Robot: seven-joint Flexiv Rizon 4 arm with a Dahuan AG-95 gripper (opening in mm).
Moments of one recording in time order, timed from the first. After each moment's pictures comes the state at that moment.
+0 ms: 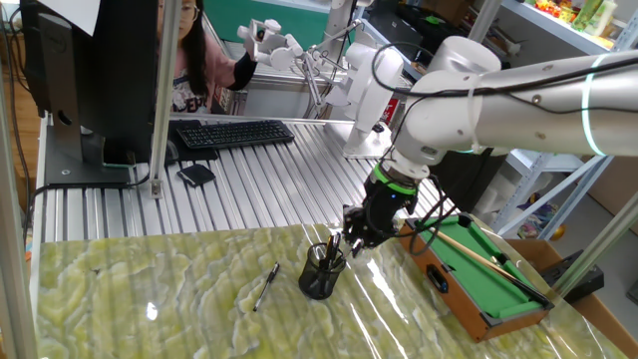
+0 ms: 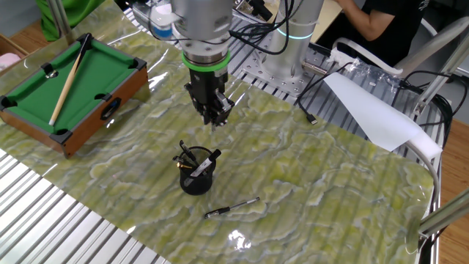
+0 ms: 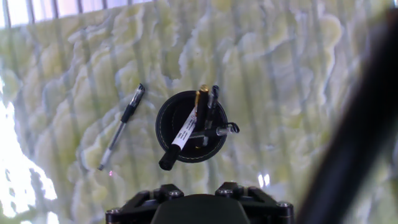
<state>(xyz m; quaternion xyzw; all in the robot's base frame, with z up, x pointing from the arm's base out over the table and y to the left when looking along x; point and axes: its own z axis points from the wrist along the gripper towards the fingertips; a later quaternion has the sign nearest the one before) 0.497 0.001 0.170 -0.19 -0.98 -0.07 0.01</state>
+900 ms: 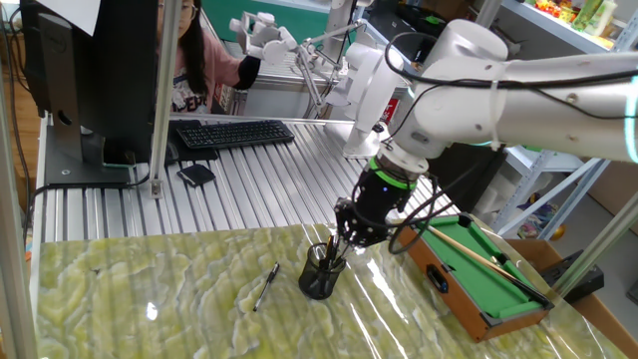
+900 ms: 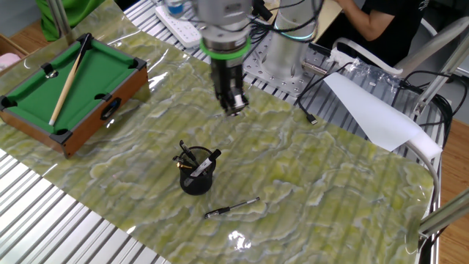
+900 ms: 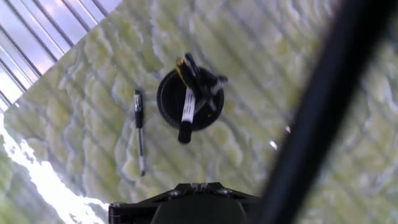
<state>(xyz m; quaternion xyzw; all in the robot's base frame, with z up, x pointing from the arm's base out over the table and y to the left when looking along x) 0.469 0.048 0.207 -0.34 -0.94 -0.07 0.02</state>
